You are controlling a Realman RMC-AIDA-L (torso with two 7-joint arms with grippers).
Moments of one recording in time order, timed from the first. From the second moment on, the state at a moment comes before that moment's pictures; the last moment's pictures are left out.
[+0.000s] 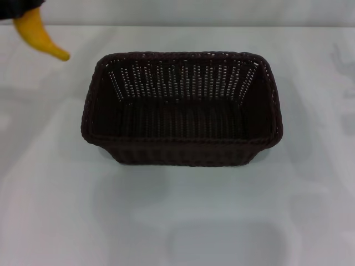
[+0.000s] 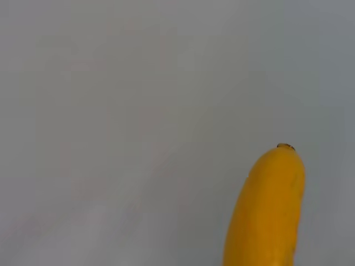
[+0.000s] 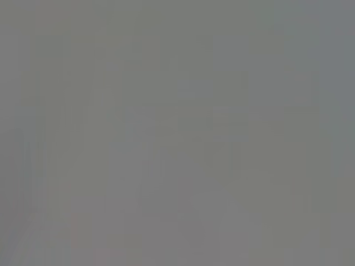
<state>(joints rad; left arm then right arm) -0.19 -2.07 1.18 1.65 -1.01 -0.92 0.56 0.27 2.00 -1.76 -0.88 -2.60 0.77 2.84</state>
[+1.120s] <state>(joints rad) -0.22 -2.08 1.37 1.34 -1.51 -0.95 0.99 0.26 2.00 -1.80 -0.89 -2.60 0.78 2.84</state>
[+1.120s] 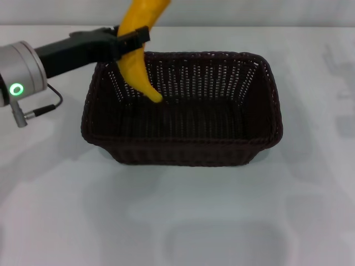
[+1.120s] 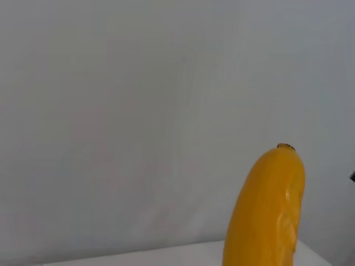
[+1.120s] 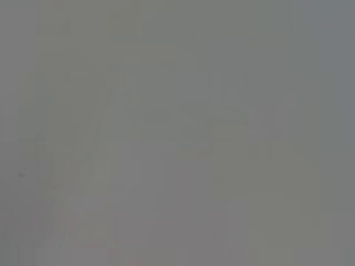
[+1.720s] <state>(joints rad) -0.24 -2.08 1.41 1.30 -1.53 -0.95 1.01 0.26 2.00 -1.80 -0.89 -2.60 0.79 2.84</state>
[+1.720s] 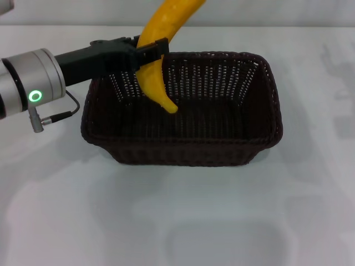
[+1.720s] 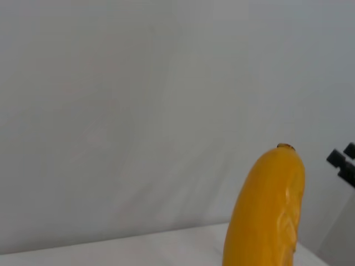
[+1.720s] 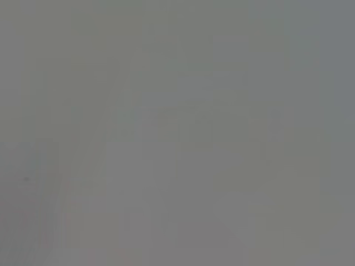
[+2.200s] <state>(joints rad) -0.24 -2.08 1.40 1.27 -1.61 -0.96 1.06 0.26 2.00 -1.80 -0.89 -2.60 0.79 2.84</state>
